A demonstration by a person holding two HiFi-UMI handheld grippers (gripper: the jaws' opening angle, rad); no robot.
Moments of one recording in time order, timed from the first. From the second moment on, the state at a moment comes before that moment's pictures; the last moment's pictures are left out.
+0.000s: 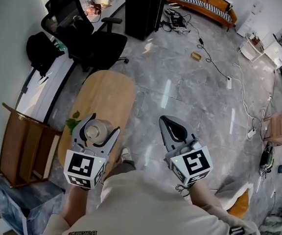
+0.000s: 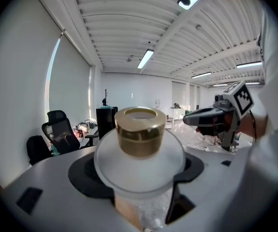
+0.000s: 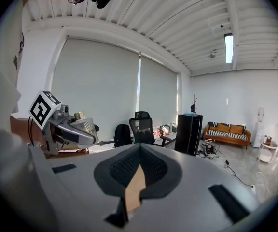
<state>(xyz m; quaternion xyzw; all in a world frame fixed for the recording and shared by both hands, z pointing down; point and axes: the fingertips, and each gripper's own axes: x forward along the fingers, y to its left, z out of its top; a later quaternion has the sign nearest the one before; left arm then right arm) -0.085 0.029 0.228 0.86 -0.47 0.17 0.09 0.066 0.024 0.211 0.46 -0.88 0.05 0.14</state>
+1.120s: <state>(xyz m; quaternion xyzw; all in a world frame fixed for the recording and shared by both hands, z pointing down) -0.099 -0.098 0.259 0.86 -0.45 0.19 0.13 0.048 -0.123 0.228 0.44 -0.88 0.06 0.16</state>
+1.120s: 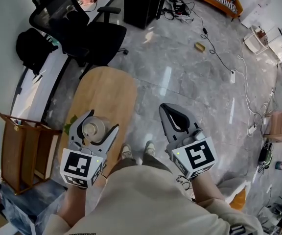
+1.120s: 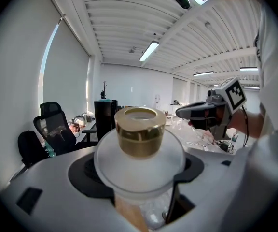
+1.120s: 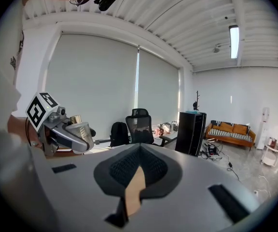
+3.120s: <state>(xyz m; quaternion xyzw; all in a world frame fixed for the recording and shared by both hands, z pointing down) -0.108 -0.317 0.575 0.83 -0.50 0.19 0.14 -0.005 -0.334 0.527 0.39 -0.89 0.13 0.19</state>
